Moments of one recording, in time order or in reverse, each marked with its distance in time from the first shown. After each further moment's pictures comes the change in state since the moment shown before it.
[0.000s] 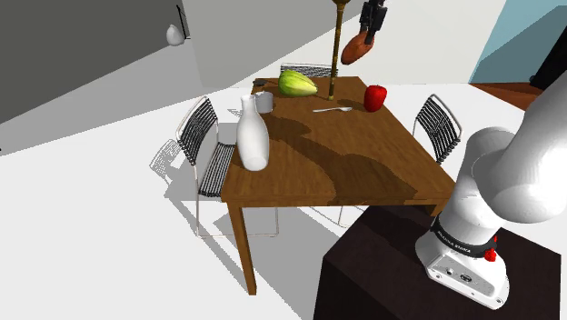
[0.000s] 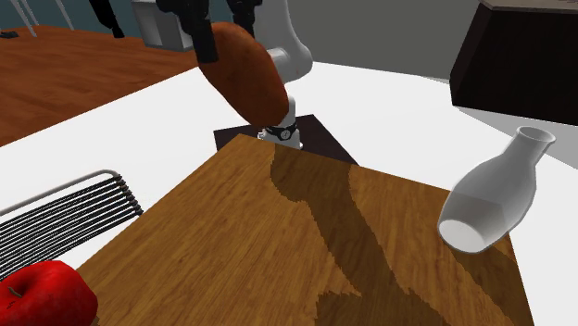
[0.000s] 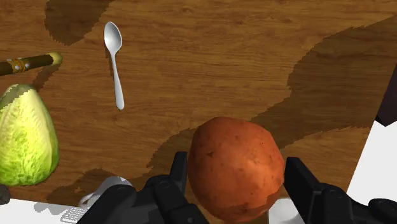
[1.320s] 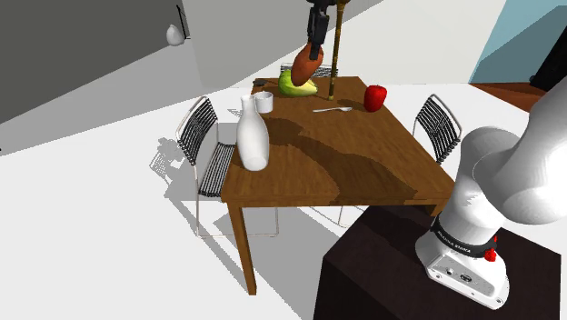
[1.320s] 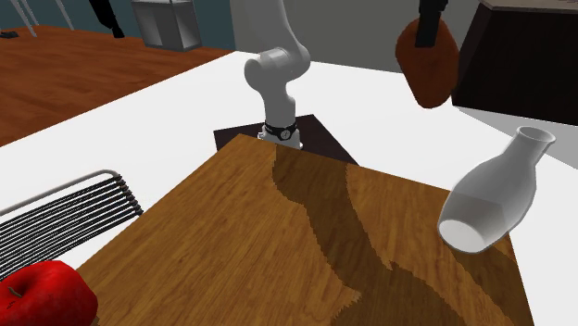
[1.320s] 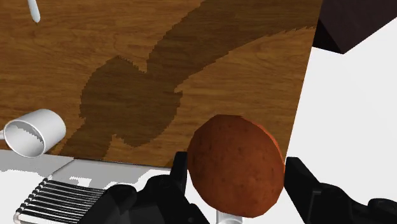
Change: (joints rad) arm 0.132 -0.063 0.380 -0.134 -0.004 0.055 0.517
